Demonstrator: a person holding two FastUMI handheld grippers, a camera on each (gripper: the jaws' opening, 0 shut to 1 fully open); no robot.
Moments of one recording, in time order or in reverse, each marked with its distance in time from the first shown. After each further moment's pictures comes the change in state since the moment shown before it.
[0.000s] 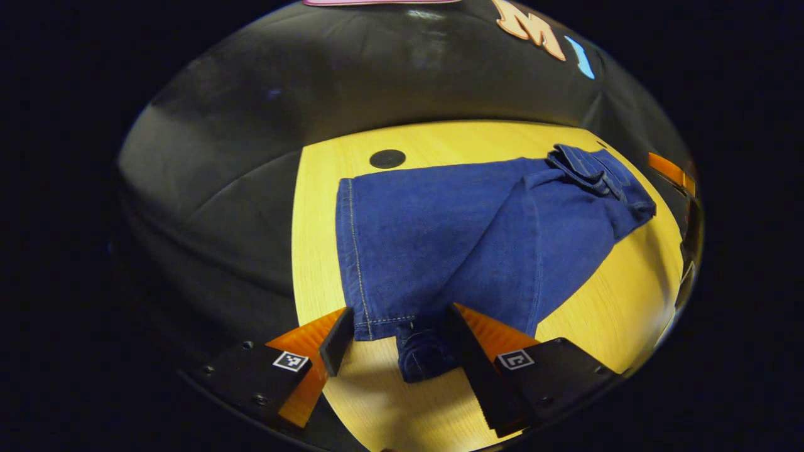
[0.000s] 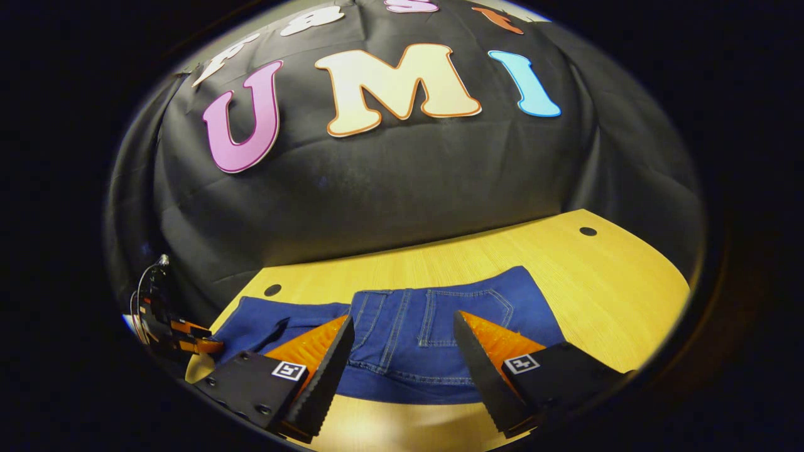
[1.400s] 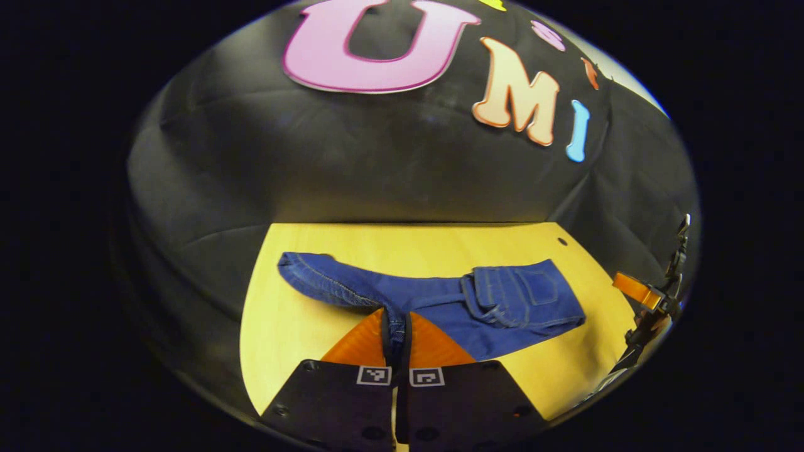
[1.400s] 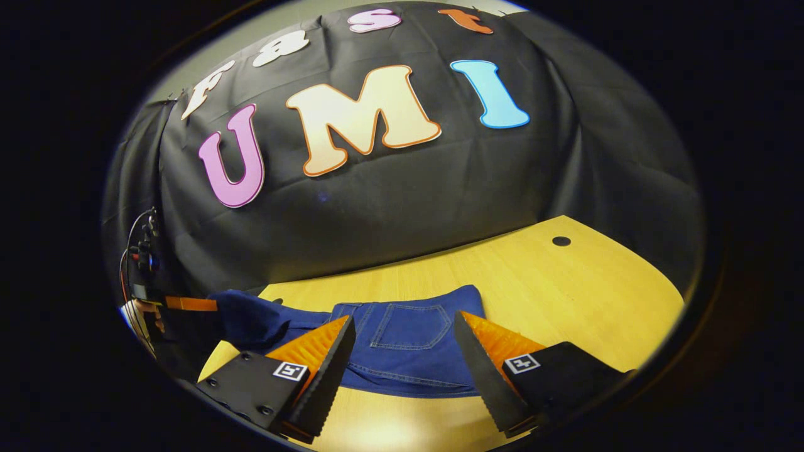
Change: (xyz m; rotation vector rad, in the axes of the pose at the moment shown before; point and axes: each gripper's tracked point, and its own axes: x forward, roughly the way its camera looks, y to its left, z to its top) left arm -0.100 -0.137 0.173 -0.212 -0.364 -0.086; right arm -0.067 -0.098 0.065 0.070 -0.058 0.046
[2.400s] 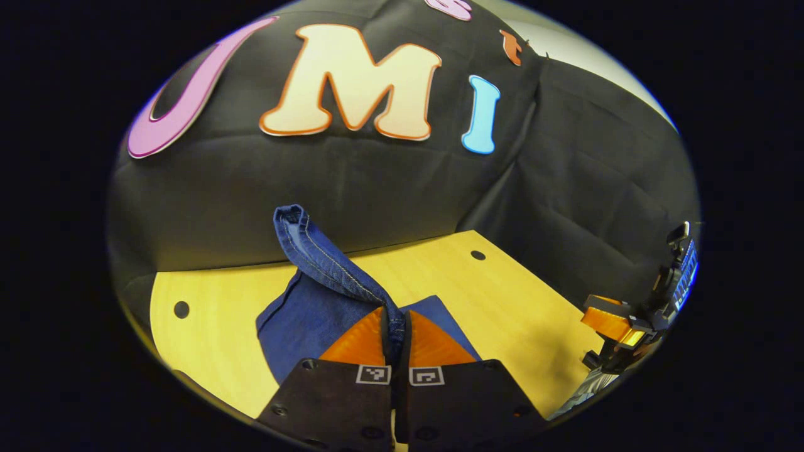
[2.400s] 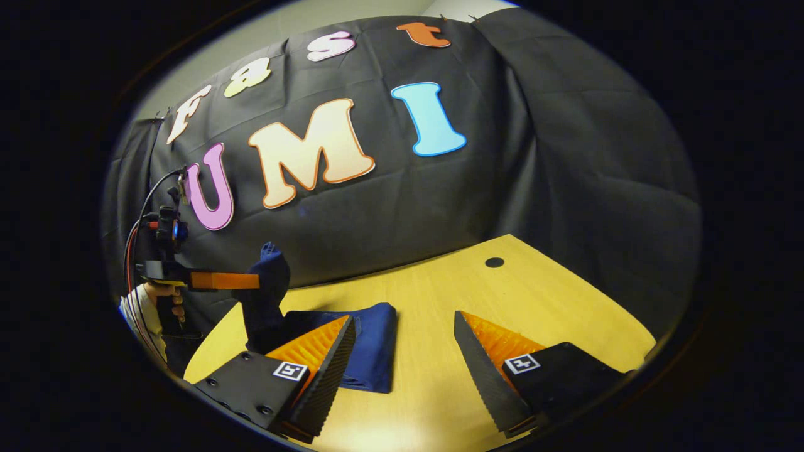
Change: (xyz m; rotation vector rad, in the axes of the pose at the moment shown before) left arm 0.107 -0.288 0.031 0.140 -0.030 -0.222; right arm -0.070 -0.162 0.050 0.011 -0.050 -0.075
